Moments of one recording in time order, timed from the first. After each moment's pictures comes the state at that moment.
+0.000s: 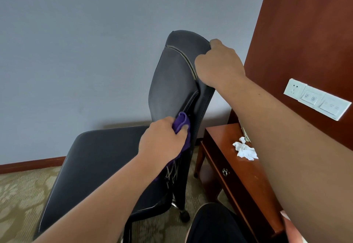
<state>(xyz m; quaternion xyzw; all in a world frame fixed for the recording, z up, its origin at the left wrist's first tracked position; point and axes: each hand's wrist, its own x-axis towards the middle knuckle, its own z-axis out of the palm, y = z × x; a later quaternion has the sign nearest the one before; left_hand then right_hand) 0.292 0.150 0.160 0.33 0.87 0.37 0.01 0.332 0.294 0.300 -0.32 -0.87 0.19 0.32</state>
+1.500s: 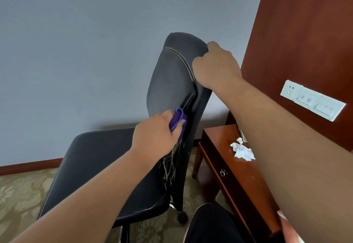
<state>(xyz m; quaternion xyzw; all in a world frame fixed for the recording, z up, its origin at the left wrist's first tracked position) 0.274 0.150 0.161 0.41 0.86 0.24 -0.15 0.334 0.291 0.302 -0.32 -0.87 0.21 0.31</state>
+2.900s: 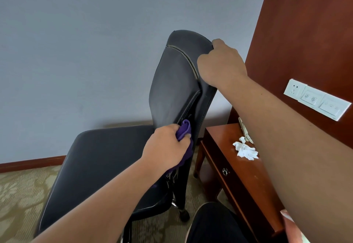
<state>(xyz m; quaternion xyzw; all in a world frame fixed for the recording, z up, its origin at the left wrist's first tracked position) 0.293 0.148 0.144 0.37 0.84 0.39 0.05 0.331 0.295 0.300 -0.32 -0.87 0.20 0.32</state>
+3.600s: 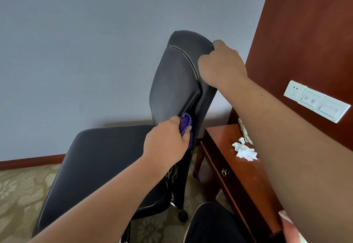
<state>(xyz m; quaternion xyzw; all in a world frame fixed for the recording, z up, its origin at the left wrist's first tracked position) 0.295 0.156 0.149 0.38 0.87 0.30 -0.09 0.333 0.293 0.300 -0.32 -0.87 0.20 0.32</state>
